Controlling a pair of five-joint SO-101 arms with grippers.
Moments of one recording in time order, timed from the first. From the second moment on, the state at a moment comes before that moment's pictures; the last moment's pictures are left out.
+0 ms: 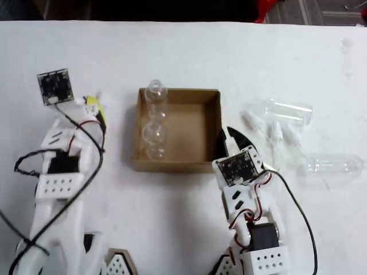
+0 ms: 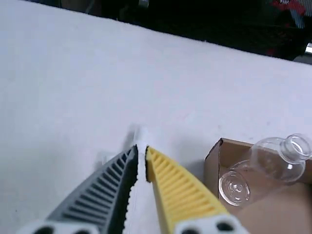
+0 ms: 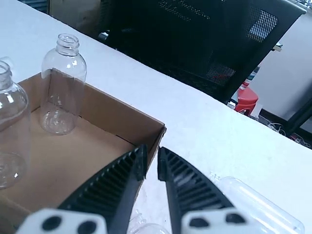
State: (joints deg) left arm -10.4 -41.3 60.7 18.7 11.6; right arm -12.7 -102.8 96.4 26.8 24.0
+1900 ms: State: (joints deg) left arm -1.7 -43.3 58.9 29.8 0.0; right arm -9.7 -102.8 96.4 25.4 24.0
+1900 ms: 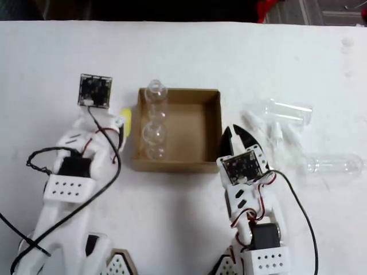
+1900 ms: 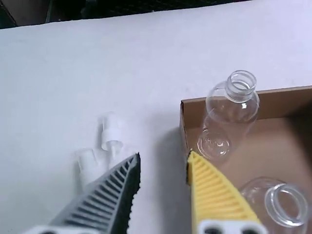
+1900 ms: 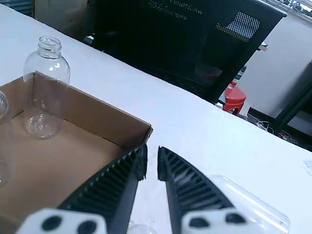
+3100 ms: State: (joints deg) left arm -5.1 -22.8 46.2 27.6 0.3; right arm -4.2 -96.7 81.2 38.8 11.1
